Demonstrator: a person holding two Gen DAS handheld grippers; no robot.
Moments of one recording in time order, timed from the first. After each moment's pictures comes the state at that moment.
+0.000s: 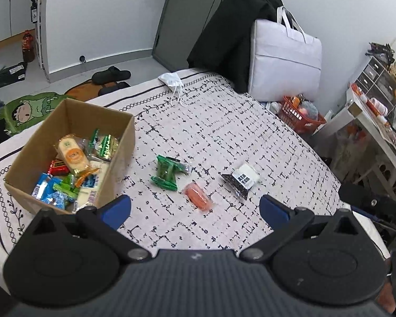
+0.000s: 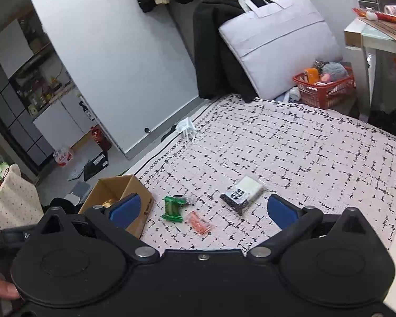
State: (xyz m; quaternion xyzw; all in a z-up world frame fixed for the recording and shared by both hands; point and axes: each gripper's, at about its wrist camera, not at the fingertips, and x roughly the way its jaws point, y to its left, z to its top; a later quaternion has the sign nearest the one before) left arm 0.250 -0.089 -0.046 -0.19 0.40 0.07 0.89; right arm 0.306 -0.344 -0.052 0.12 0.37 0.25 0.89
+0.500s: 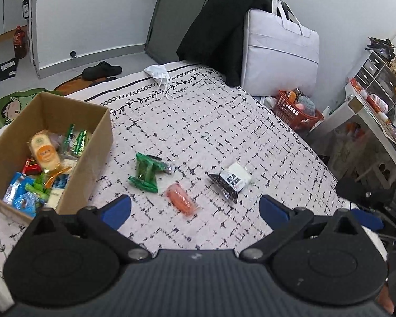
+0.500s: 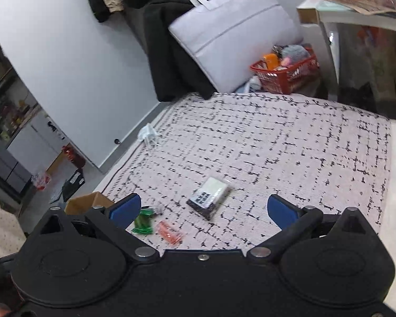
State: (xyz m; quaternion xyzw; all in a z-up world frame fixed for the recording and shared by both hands) left arm 0.285 -0.109 -0.070 -0.20 0.40 0.07 0.89; right arm 0.333 -0.368 -0.079 0.16 0.39 0.17 0.89
